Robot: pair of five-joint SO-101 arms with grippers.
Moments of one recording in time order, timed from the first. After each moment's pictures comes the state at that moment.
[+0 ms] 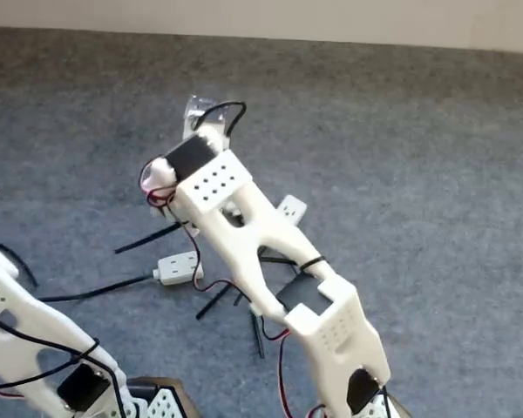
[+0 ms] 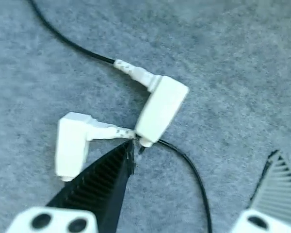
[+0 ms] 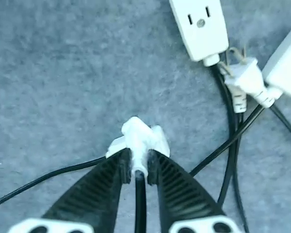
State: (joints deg) left arm -55.5 52.4 -73.4 100.9 -14.4; right arm -48.2 29.9 -42.0 98.6 -50.0
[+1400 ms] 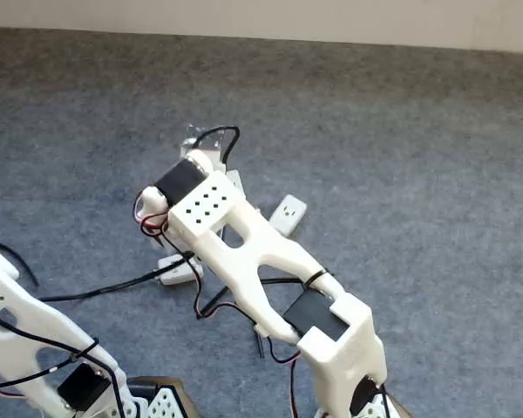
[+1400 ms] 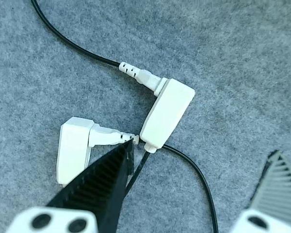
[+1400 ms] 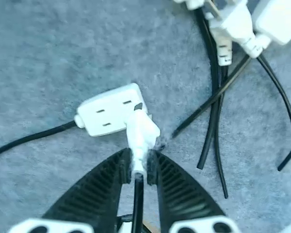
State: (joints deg) left arm -56.3 55.8 -76.5 100.4 -15.9; right arm -52.0 21.4 -24.4 98.4 -51.7
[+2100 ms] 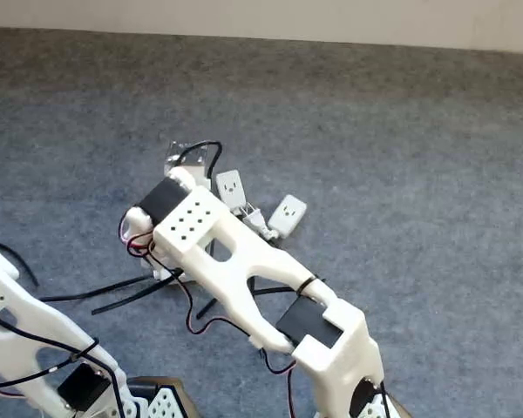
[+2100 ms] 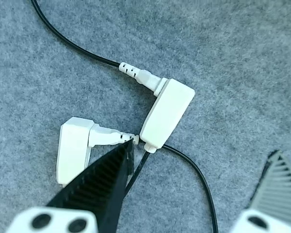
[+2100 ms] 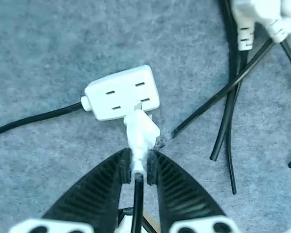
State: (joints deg) left arm -56.2 55.8 -76.5 100.4 -15.9; right arm -56.0 21.4 -23.3 96.6 -52.8
